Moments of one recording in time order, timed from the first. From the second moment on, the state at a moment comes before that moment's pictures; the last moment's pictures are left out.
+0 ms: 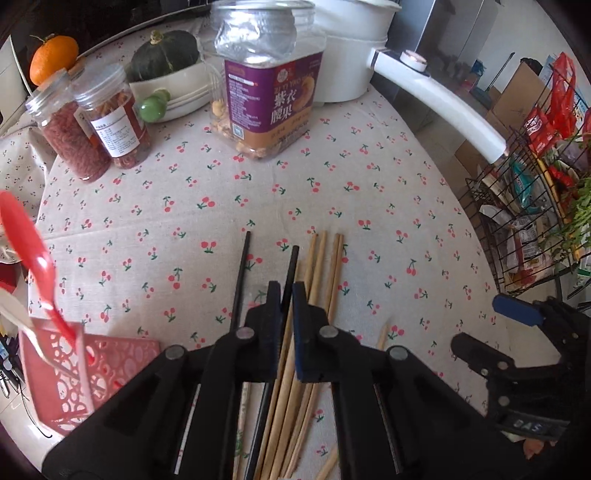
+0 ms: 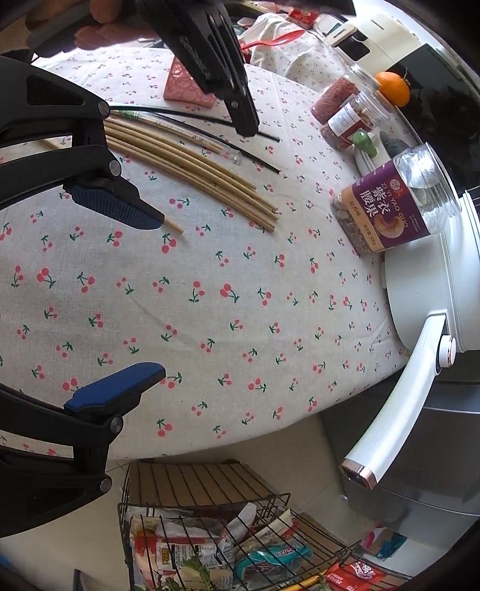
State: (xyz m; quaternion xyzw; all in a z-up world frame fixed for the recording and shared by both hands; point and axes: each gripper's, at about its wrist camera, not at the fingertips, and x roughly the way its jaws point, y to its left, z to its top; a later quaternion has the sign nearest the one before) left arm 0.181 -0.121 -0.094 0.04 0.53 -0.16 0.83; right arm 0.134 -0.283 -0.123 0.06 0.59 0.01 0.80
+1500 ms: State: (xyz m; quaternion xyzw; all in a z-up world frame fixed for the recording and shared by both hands) left arm 0.048 0.038 0.016 -0.05 0.36 -0.17 0.92; right arm 0.099 -0.198 -0.084 0.09 0.49 0.07 0.86
